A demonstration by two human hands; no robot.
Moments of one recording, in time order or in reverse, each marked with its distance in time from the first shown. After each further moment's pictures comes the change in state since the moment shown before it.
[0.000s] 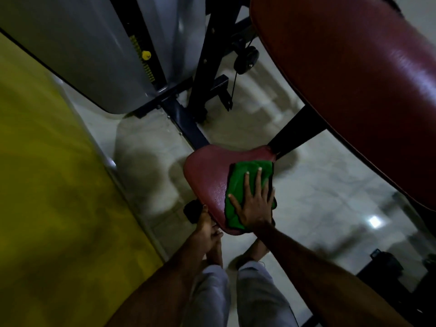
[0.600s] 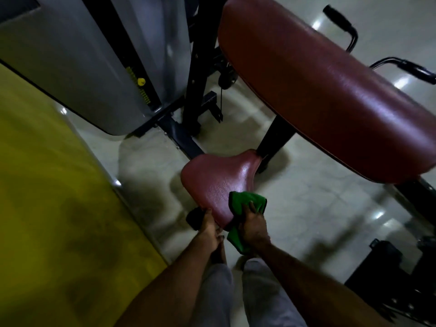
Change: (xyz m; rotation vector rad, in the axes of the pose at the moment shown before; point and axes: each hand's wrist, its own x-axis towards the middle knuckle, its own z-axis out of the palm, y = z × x) left_hand -0.063 -0.017 0.022 -0.007 0.052 0.079; right_hand -0.077 0.002 -0.048 0.224 -0.238 0.133
